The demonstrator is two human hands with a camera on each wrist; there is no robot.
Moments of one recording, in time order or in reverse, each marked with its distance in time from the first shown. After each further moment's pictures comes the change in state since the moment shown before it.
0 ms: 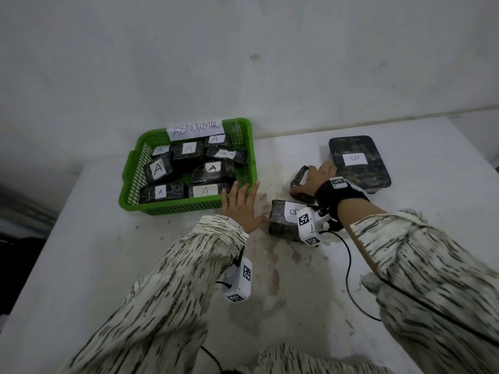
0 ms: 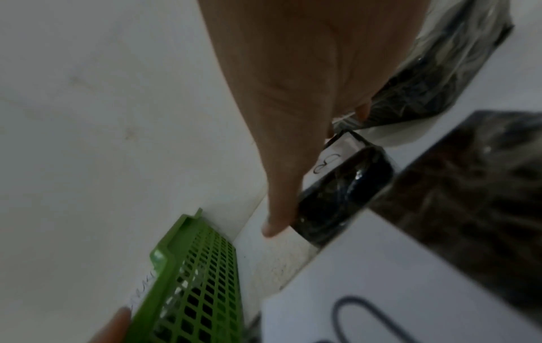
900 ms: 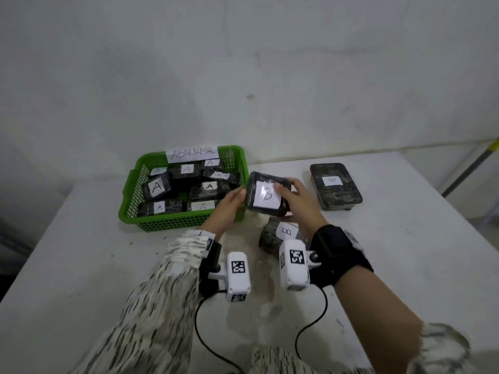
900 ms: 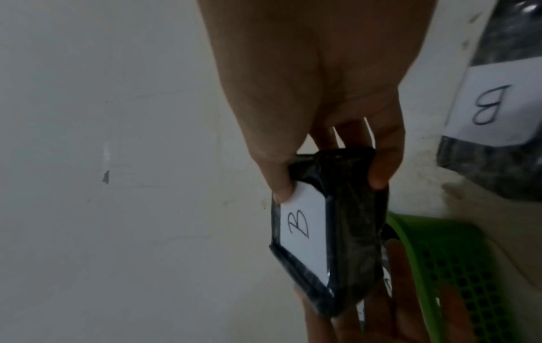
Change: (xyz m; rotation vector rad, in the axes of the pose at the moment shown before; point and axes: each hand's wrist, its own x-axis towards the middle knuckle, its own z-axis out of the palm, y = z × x) left_hand -0.048 -0.023 -0.044 -1.333 0.086 0.092; right_hand -0.155 -0.047 -0.038 1.362 0.034 -0.156
